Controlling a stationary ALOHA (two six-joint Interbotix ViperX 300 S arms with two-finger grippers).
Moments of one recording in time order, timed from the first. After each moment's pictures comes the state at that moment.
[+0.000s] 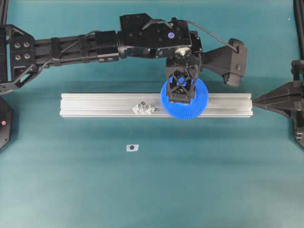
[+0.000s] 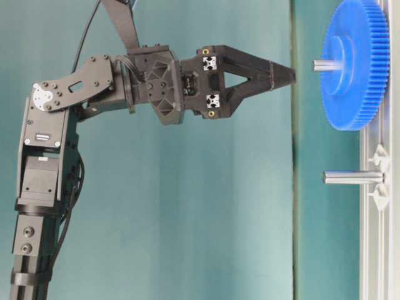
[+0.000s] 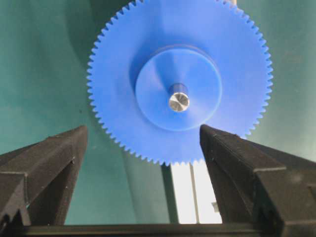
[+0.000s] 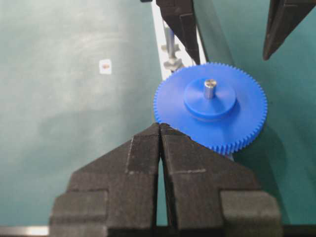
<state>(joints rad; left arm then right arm) 0.15 0.59 -0.56 0.02 1.31 0.31 -0.06 -1.12 1.31 0.02 0.13 0.10</state>
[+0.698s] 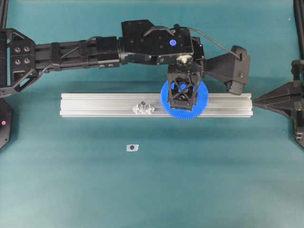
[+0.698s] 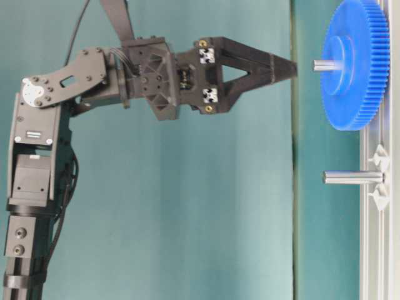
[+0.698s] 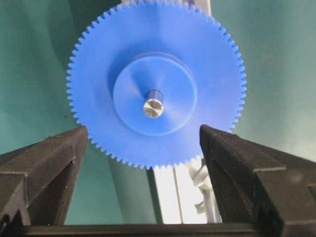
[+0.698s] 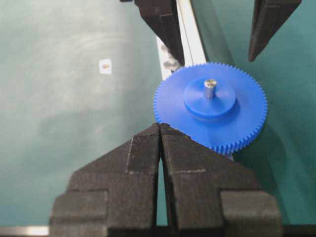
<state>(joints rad) 0.13 0.59 -0.58 0.02 1.31 0.29 -0.05 -1.12 1.31 0.02 0.13 0.10</state>
